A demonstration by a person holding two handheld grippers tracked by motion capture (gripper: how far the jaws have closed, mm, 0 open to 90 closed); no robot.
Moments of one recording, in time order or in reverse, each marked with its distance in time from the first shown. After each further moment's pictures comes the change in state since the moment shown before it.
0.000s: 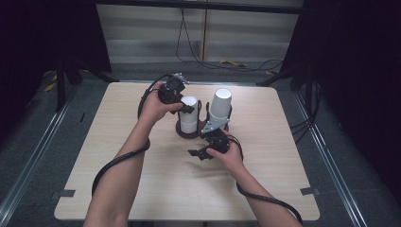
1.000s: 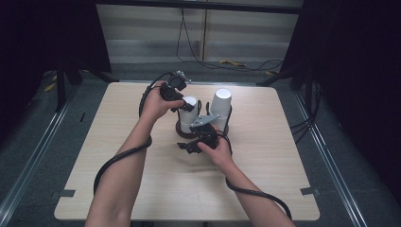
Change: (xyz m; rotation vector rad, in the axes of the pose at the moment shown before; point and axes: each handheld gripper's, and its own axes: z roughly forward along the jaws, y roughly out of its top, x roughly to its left) left arm 0.002 0.007 0.000 0.068 -0.008 -0.014; right arm 0.003 0.024 0.028 -0.075 -0.042 0.027
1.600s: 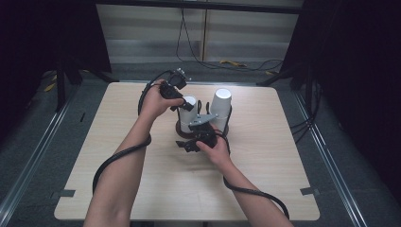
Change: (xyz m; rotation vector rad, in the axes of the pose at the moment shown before) left arm 0.000 0.005 -0.007 0.020 -0.005 -0.020; right arm -0.001 0.003 0.004 -0.013 -0.008 0.006
